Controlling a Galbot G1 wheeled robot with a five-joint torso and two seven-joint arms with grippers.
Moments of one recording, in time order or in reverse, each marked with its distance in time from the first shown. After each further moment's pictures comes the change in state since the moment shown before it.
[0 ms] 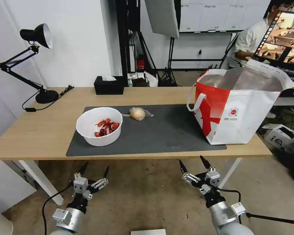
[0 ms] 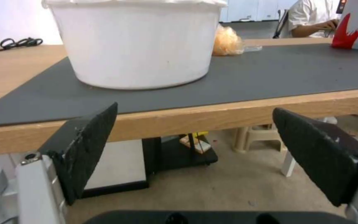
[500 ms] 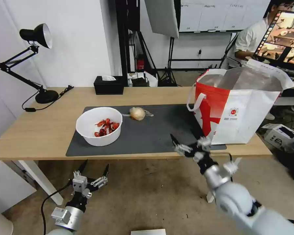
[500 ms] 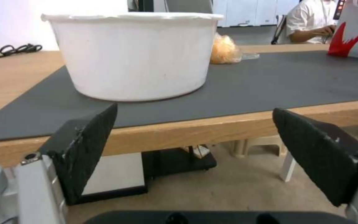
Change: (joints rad) left arm -0.001 -0.002 0.000 -0.021 -0.002 0.004 -0.001; right arm 0.518 -0.165 -0.227 -0.054 0.243 -0.182 -0.002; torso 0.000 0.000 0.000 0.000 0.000
